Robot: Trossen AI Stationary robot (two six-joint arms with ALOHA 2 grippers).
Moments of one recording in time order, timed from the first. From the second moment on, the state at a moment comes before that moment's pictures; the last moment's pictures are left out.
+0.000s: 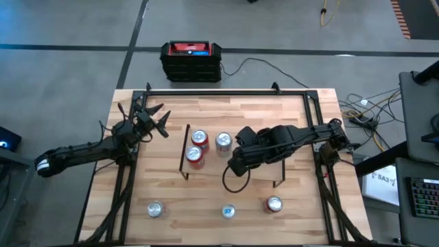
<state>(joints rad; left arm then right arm) 0.40 0.39 0.02 0.47 -0.43 0.17 0.28 1.91 2.24 -1.57 0.34 1.08</state>
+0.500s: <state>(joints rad) 0.40 0.39 0.02 0.47 -0.43 0.17 0.28 1.91 2.25 -1.57 0.31 1.17</state>
